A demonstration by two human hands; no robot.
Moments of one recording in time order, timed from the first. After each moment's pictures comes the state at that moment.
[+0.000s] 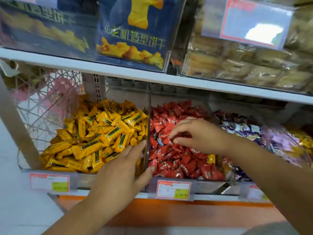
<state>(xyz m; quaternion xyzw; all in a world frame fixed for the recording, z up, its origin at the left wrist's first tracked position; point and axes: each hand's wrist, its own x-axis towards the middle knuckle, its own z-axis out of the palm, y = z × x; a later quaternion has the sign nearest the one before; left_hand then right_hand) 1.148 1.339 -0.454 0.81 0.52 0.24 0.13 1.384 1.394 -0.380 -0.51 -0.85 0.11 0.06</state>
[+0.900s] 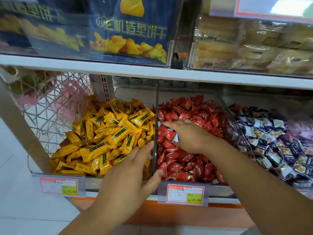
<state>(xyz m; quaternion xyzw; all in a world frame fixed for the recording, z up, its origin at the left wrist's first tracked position) 1.145 1.337 -0.453 0.81 0.51 0.24 0.15 1.356 1.438 -0.441 -0.61 -0.79 0.10 0.00</state>
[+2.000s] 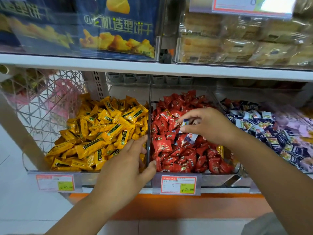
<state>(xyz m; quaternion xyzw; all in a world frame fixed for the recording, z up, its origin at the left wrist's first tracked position) 1.149 1.341 -0.452 0.80 0.52 0.23 0.18 1.394 1.392 -0.395 -0.62 -0.72 0.22 0.24</state>
